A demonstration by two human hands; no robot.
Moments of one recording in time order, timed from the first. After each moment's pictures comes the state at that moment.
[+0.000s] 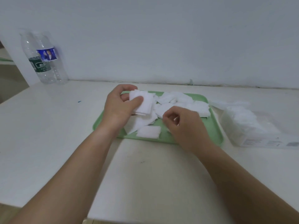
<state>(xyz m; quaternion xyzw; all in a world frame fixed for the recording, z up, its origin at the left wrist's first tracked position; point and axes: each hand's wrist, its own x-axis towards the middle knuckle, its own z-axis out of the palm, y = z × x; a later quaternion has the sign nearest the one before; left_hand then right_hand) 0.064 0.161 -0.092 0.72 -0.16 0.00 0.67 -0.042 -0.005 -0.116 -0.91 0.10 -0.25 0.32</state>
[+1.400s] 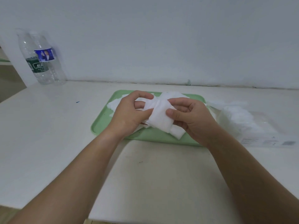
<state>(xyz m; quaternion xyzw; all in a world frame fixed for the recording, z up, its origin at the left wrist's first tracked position) 0.053 0.148 -0.099 0.72 -0.27 -0.08 0.64 -0.043 -0.027 -0.098 -0.64 0.00 -0.12 0.76</state>
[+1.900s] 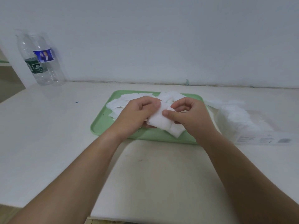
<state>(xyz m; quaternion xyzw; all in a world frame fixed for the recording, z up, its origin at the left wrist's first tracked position) 0.045 0.142 -0.100 0.68 -0.31 -0.17 0.64 -0.040 -0.025 -0.102 -0.75 0.13 -0.24 0.60</state>
